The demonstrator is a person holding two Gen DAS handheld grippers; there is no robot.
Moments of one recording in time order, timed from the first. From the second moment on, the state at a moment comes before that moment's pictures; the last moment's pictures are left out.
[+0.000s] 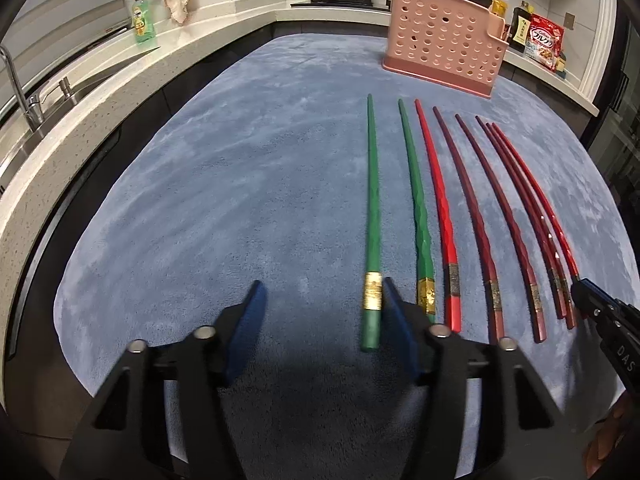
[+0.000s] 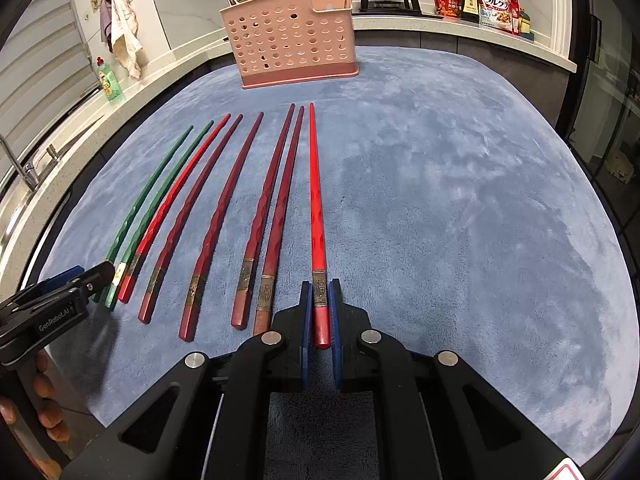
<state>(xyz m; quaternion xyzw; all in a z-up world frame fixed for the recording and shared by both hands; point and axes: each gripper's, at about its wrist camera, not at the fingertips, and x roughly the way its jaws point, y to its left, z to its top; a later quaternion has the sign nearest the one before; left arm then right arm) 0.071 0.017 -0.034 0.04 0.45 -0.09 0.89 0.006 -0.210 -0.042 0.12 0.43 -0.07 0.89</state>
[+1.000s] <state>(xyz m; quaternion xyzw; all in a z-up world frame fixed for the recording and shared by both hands) 0.078 0.036 0.008 -0.03 0.46 -0.14 0.87 -0.010 -0.222 0.024 0.13 0.38 -0.07 0.91</state>
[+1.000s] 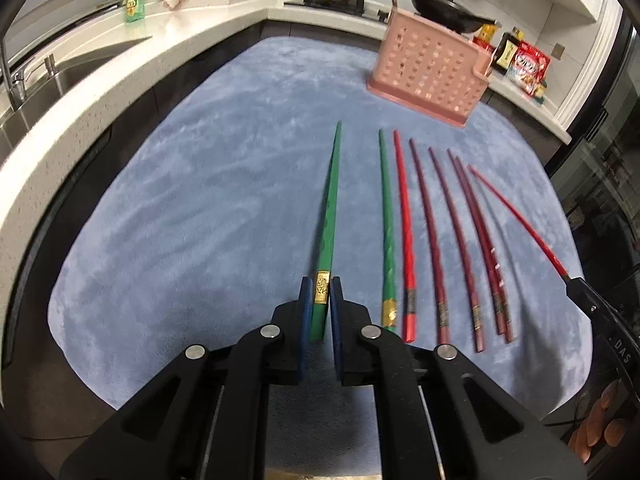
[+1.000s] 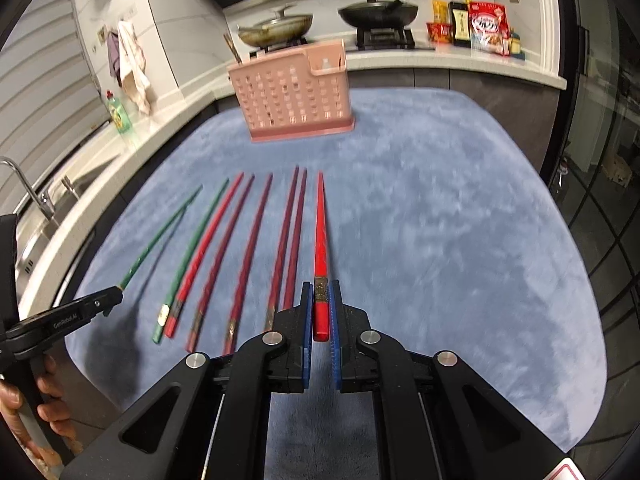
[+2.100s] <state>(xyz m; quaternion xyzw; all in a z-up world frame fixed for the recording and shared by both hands) 0.174 0.012 0.162 -0.02 0.31 -0.16 0.94 0.057 -0.281 0.148 0.15 0.23 -0.07 0.96</state>
